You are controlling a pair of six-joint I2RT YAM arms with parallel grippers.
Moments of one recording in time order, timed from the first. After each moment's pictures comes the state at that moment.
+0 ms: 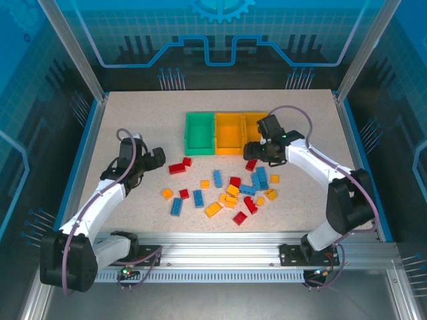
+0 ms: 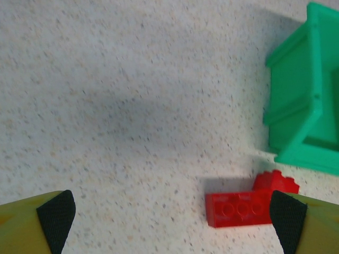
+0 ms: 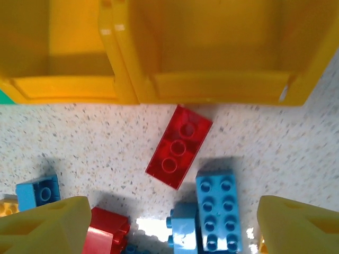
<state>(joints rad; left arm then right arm) -0.12 1.10 0.68 -0.35 -0.13 -0.43 0.41 1.60 1.17 -0.71 0.01 0.47</state>
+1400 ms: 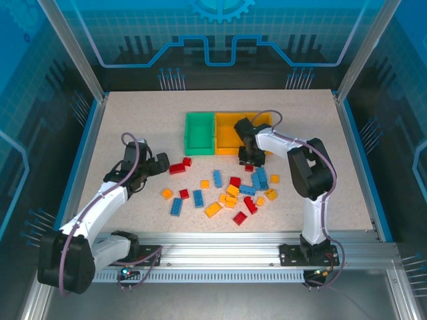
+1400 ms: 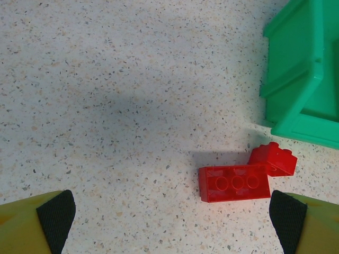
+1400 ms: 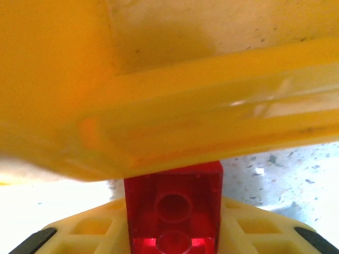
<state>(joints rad) -0.16 1.09 0.65 -0.37 -0.13 -0.46 0.48 2.03 1.43 -0.83 0.08 0.65</state>
